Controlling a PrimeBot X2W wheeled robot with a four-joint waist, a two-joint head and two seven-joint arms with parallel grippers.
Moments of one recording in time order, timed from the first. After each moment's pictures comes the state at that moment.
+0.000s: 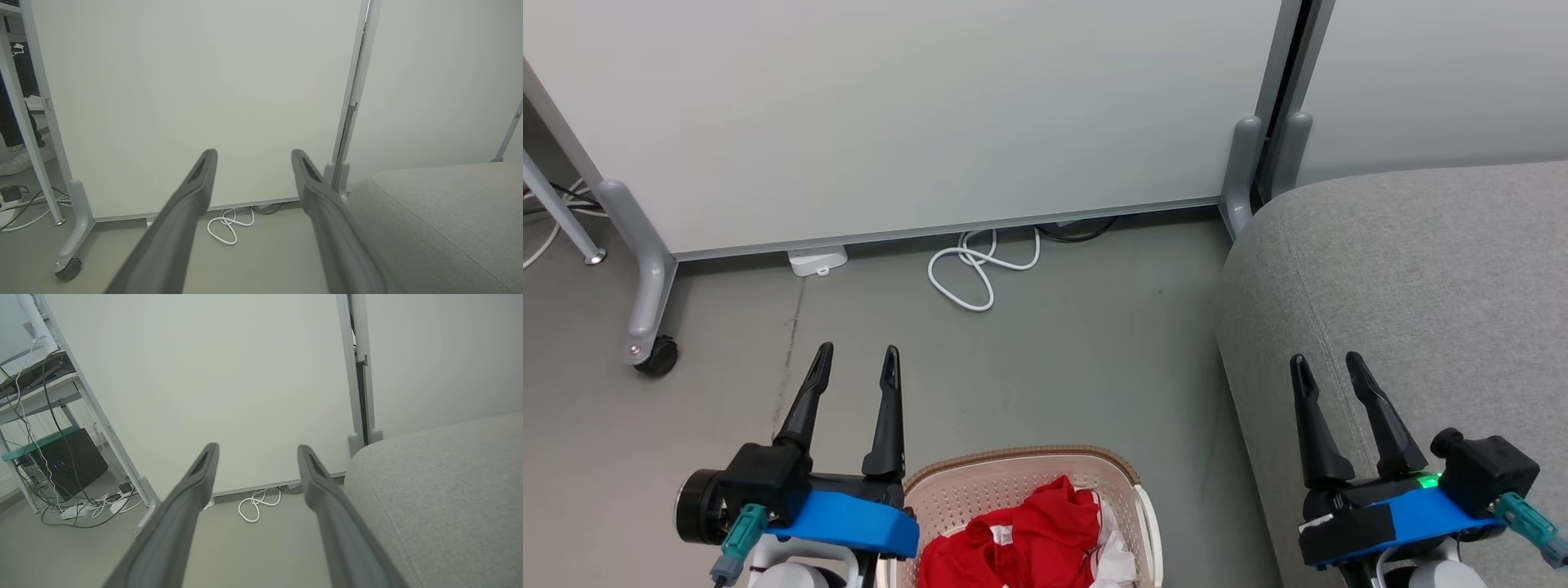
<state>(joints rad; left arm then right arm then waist) -0.09 0.10 -0.21 0.14 -0.23 -0.03 -0.21 -0.07 -0.04 0.05 0.14 0.33 0.13 -0.21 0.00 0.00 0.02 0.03</state>
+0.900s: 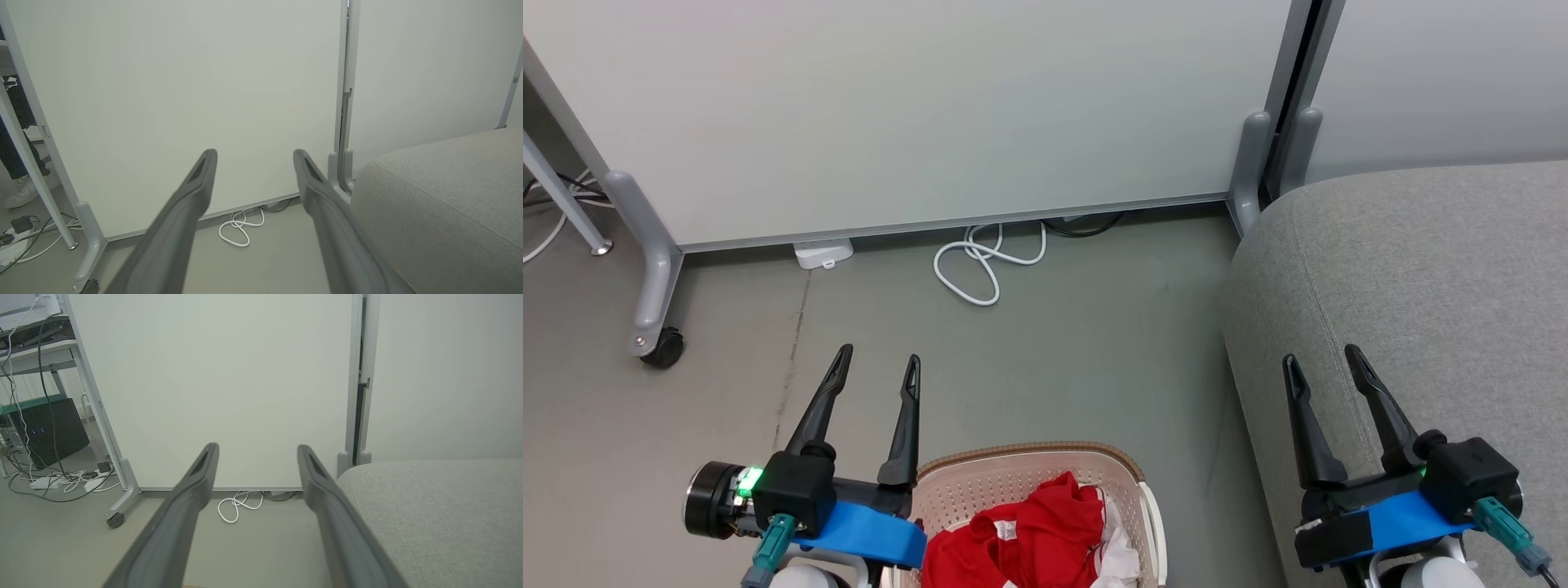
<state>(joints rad) -0.09 0.08 -0.19 0.18 -0.06 -0.07 -0.26 -0.08 -0.05 0.05 0.14 0.15 0.13 -0.26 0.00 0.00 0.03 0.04</state>
